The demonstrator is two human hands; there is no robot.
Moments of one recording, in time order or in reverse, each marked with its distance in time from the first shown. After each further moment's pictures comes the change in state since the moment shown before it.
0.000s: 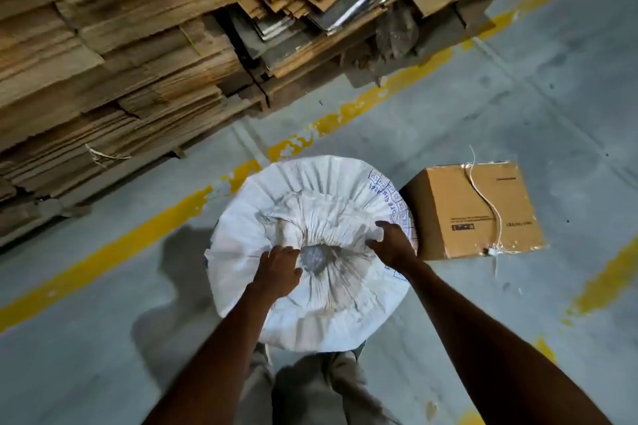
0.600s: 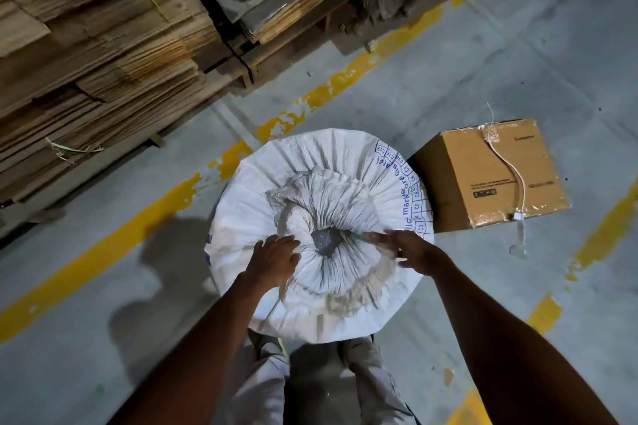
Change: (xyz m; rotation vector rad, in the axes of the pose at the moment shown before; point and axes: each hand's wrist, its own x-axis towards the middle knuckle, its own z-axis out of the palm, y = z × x) left_hand 0.017 -0.064 0.019 -0.022 -0.240 -0.023; right_hand -0.005 0.019 0.057 0.650 -0.342 0.379
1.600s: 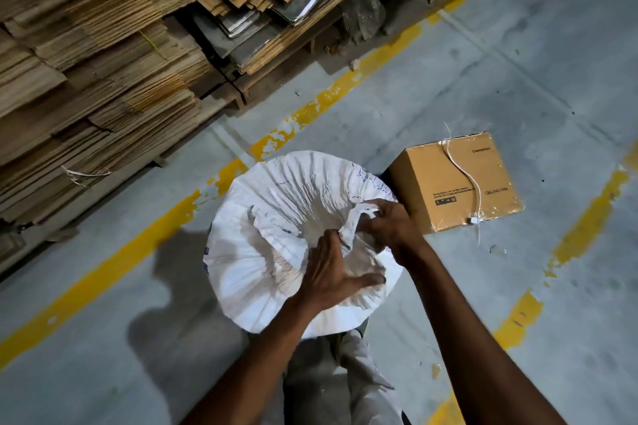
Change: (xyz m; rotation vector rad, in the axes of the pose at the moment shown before) left_hand -0.083 0.193 -0.075 -0.504 0.198 0.118; right_hand -0.166 -0.104 -0.013 0.217 0.220 -0.347
